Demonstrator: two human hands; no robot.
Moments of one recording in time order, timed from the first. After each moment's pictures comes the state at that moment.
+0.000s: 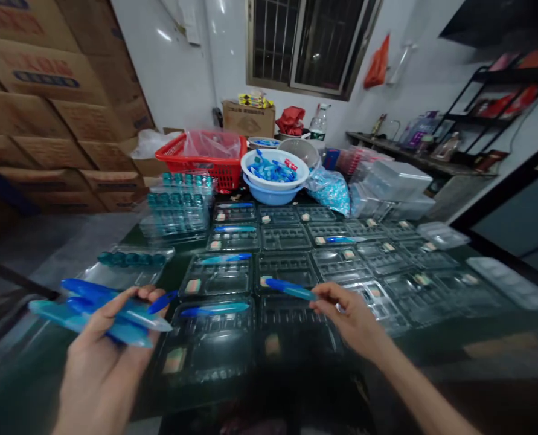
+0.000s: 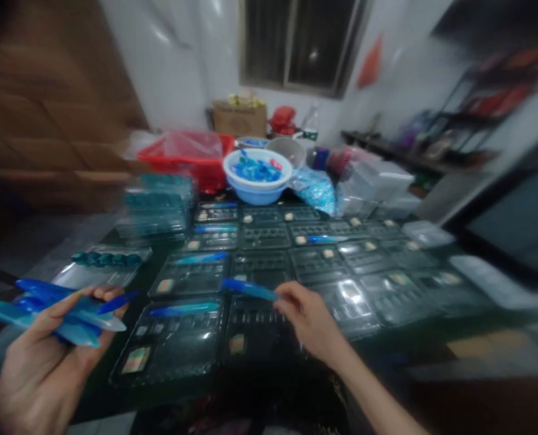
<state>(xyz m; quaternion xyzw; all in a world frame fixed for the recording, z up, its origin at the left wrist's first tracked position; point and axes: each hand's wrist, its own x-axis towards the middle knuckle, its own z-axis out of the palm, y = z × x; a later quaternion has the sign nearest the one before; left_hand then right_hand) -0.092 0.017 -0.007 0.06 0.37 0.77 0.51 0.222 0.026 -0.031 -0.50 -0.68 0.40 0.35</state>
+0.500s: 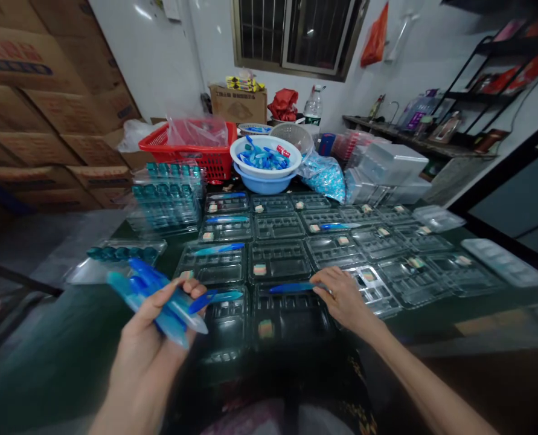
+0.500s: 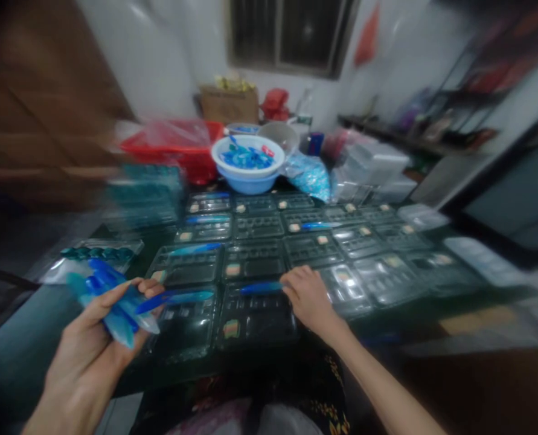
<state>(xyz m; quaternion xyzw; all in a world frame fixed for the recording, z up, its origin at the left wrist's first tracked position) -0.042 0.017 -0.010 0.08 0.36 0.70 0.62 0.251 0.041 -0.070 -0.54 -0.81 0.10 0.21</state>
